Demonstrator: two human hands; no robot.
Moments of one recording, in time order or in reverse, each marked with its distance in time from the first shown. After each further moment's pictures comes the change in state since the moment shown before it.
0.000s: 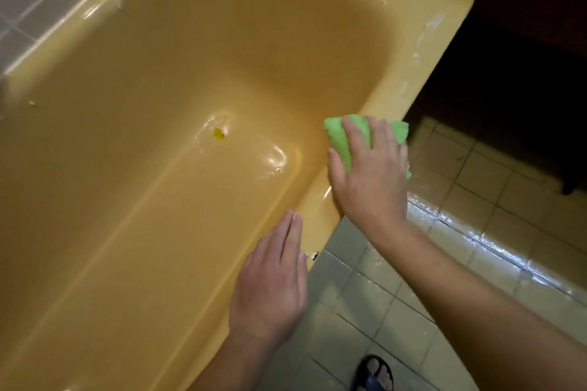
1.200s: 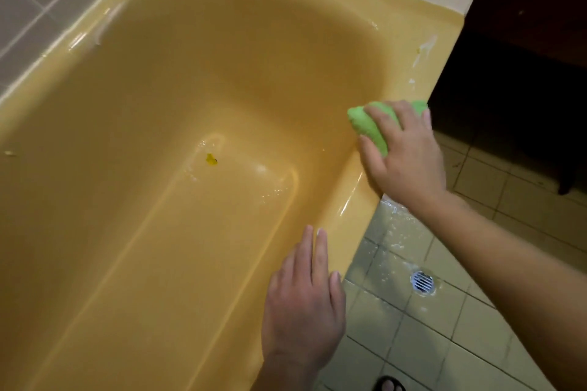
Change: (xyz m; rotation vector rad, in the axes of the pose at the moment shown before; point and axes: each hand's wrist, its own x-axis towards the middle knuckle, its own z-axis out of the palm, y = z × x) left_hand 0.048 0.028 -0.004 0.027 -0.116 -0.019; right_hand 0.088 0.051 -0.011 -0.056 -0.036 -0.097
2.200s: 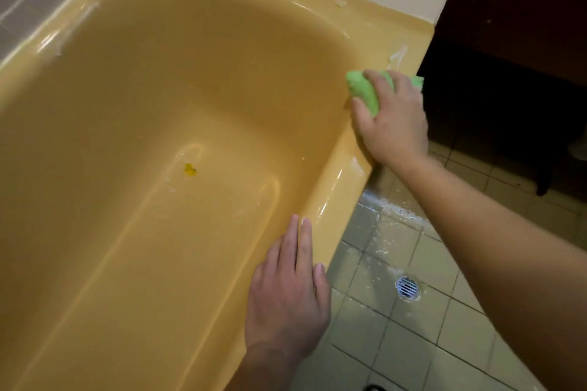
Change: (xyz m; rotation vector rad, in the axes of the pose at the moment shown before) left_hand 0.039 0.015 0.003 0.041 0.003 0.011; right_hand 0.064 0.033 -0.001 0.088 0.091 0.173
